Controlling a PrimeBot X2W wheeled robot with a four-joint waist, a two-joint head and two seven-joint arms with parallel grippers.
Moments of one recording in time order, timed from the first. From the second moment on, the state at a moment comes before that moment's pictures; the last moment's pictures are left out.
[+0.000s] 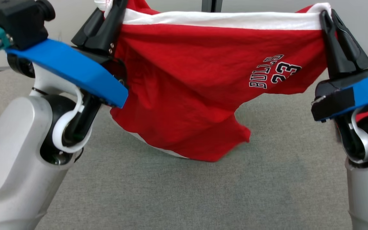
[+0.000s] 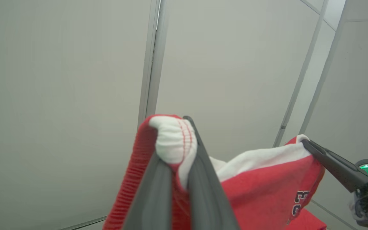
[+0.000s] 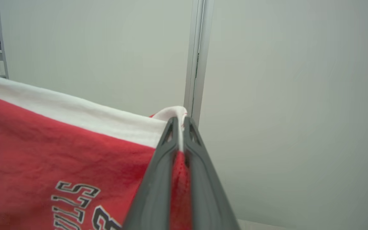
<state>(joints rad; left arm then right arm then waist) -0.77 0.43 -0.52 -0.13 -0.88 0.14 0.22 -0.54 -0.12 -0.01 -0.13 0.15 0.13 0.24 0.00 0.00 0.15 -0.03</state>
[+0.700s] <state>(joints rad) -1.10 0.31 -0.45 0.20 -0.92 0.03 0.11 -1.02 -0.07 -0.02 0.22 0.05 0.13 -0.01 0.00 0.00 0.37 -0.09</state>
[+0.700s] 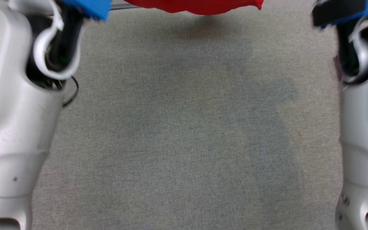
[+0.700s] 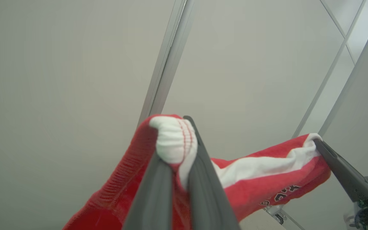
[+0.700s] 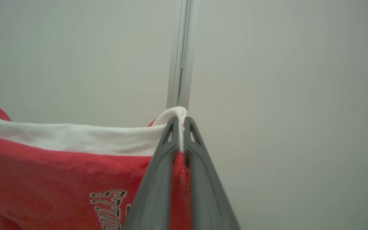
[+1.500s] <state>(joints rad) -0.32 0.29 -0.56 0.09 -0.90 0.05 -0.20 -0.26 -0.05 0.02 0.13 0.20 0.13 -0.24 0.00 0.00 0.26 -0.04</state>
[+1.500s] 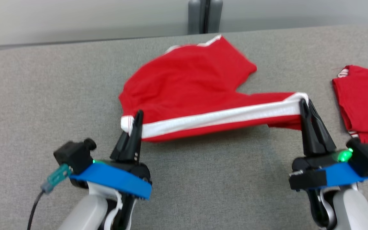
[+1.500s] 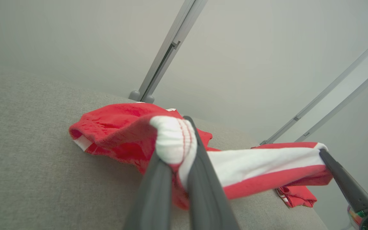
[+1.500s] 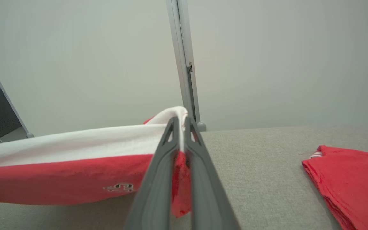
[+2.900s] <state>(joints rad) -0.58 0.09 -0.59 0.29 -0.98 0.23 0.00 -0.82 -0.12 -0.09 0.62 0.02 0.13 -0.02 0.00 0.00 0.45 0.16</state>
